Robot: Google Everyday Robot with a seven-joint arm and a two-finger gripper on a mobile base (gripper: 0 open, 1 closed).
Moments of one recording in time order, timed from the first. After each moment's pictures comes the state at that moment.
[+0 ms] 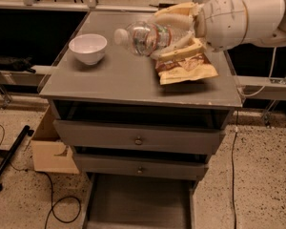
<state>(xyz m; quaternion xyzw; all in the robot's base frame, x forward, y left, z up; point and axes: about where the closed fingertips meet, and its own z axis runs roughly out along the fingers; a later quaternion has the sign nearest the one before) 0.510 -0.034 1.036 -0.68 0.30 0.30 0.59</state>
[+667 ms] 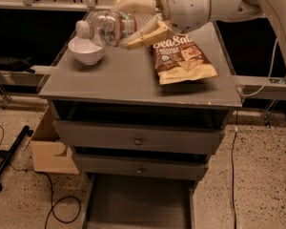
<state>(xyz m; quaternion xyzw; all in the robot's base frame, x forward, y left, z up) 0.518 0.030 1.055 -0.72 0.27 0.30 0.56</state>
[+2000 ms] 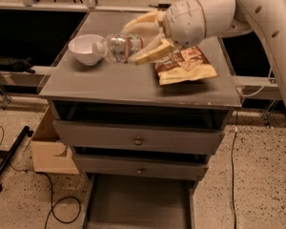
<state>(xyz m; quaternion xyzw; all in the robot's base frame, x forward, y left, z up) 0.549 0.021 0.999 -0.71 0.34 0.34 0.51</state>
